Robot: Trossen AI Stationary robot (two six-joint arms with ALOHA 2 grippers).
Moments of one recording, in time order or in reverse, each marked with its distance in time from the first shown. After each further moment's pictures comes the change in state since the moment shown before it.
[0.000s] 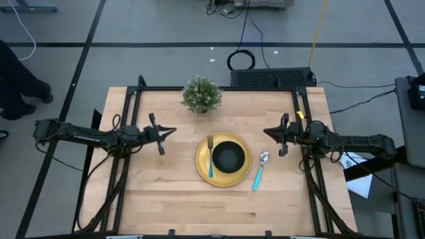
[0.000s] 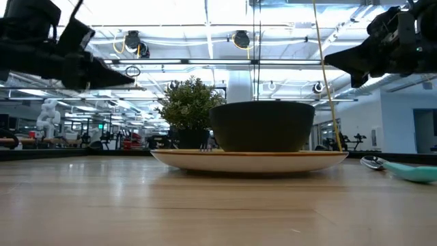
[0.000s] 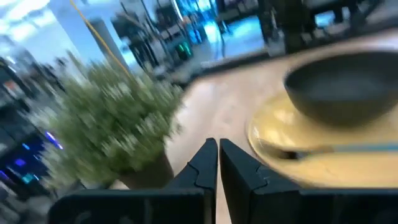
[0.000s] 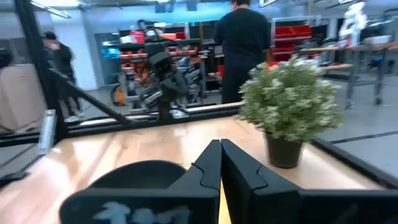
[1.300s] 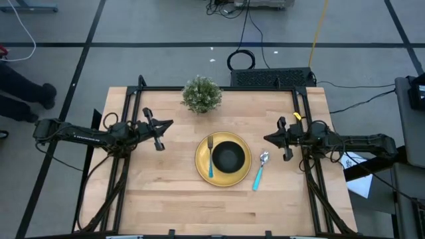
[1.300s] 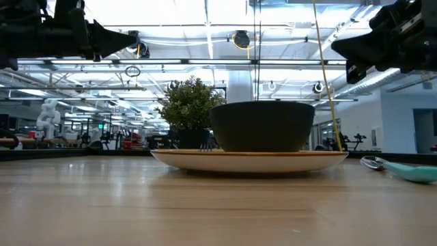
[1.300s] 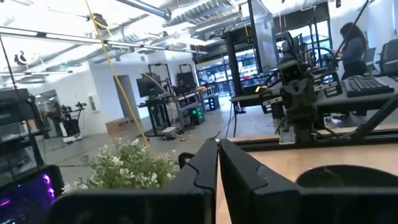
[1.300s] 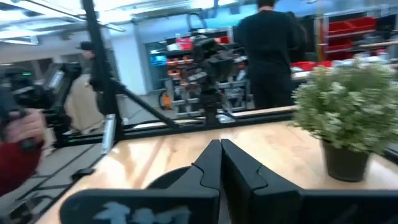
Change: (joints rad) left arm 0.000 0.000 0.021 0.314 0.016 -0.032; right arm 0.000 0.026 -0.001 0.067 -0.195 0.071
